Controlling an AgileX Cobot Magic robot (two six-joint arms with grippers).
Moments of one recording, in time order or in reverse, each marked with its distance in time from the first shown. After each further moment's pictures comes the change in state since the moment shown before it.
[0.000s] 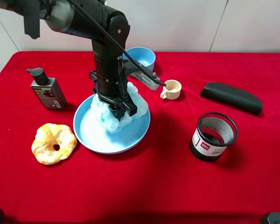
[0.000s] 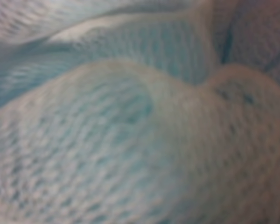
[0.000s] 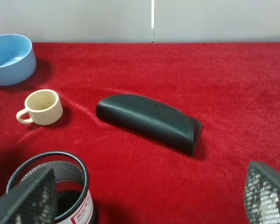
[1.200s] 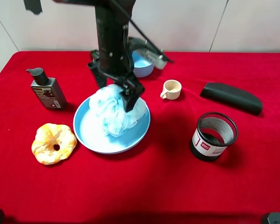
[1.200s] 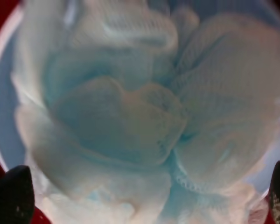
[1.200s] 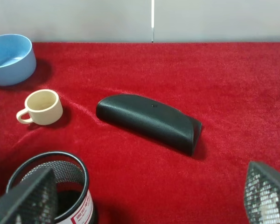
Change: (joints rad) left arm 0.000 -0.008 -0.242 0.000 0.244 -0.011; right arm 0.000 0.000 0.000 0.000 0.000 0.000
